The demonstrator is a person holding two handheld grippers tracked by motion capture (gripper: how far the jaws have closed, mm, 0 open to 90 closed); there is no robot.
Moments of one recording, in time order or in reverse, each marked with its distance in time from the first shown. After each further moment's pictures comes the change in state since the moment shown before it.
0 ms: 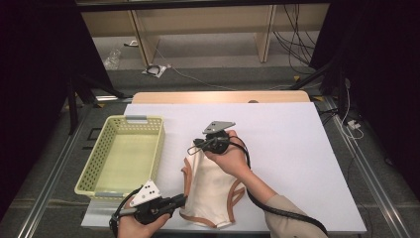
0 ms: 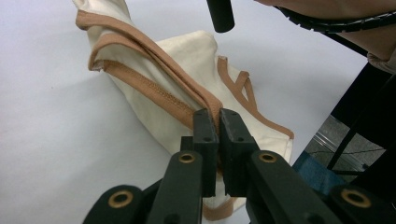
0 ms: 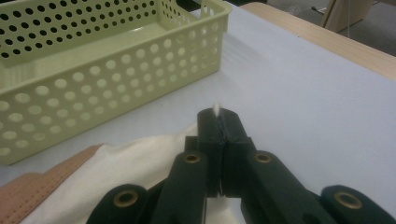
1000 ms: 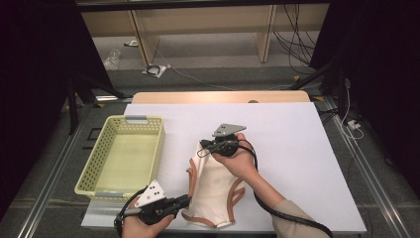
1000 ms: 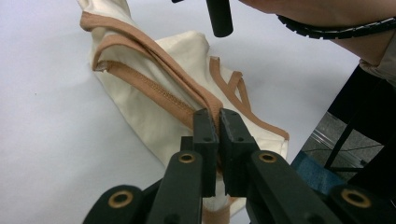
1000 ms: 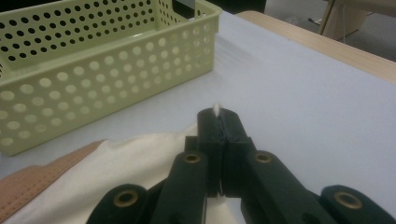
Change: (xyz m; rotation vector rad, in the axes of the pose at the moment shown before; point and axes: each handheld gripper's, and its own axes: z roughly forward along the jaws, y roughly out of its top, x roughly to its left) left arm -0.005 0.000 0.007 -0.003 -0.017 0.023; right arm -0.010 -0.018 -0.014 -0.054 0.006 0.008
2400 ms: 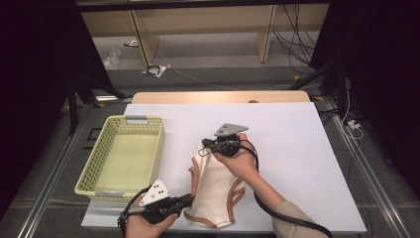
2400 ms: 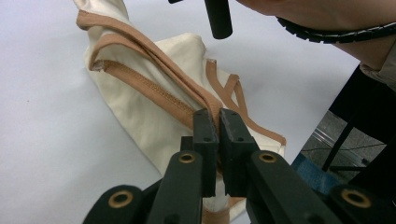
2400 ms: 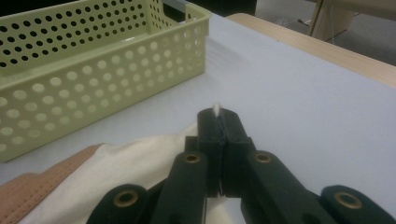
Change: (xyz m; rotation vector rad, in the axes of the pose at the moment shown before) left arm -0.007 0.006 0.006 0.011 0.004 0.008; right arm 0.000 0.000 -0.005 -0.010 -0.033 0.015
